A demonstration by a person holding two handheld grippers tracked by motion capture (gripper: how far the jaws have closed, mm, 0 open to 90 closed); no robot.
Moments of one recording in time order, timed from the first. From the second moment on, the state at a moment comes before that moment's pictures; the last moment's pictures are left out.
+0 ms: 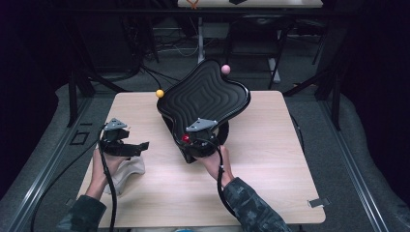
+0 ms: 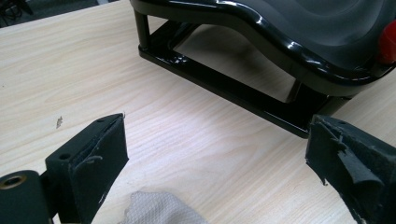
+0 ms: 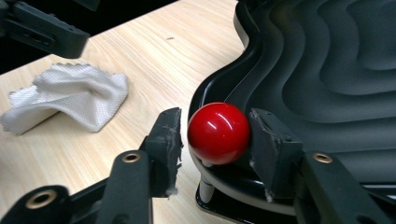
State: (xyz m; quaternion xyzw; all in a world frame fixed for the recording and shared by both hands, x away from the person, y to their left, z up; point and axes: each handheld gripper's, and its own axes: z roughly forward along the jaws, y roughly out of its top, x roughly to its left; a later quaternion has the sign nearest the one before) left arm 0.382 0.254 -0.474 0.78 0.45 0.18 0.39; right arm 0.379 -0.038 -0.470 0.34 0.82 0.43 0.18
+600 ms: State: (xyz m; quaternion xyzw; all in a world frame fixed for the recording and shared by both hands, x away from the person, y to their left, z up) left arm 0.383 0.254 -0.475 0.78 0.45 0.19 0.39; right arm 0.365 -0.074 -0.474 0.32 0.83 0.42 0.17
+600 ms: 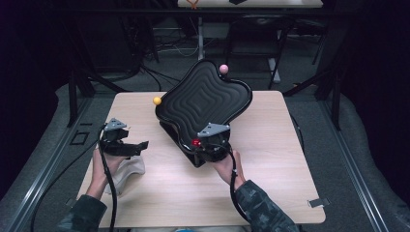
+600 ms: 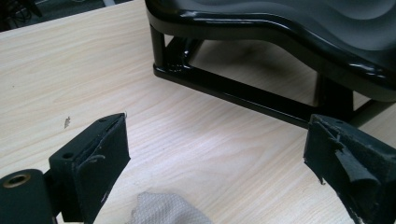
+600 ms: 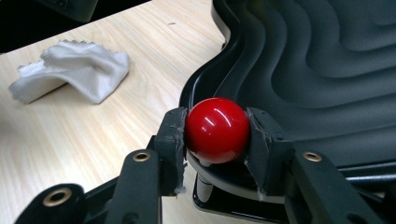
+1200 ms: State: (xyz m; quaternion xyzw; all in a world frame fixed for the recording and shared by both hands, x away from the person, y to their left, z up) left arm 0.392 0.249 -0.474 0.78 0.45 0.20 0.39; right arm 0.344 -0.119 -0.473 0.30 0.84 0.42 0.16
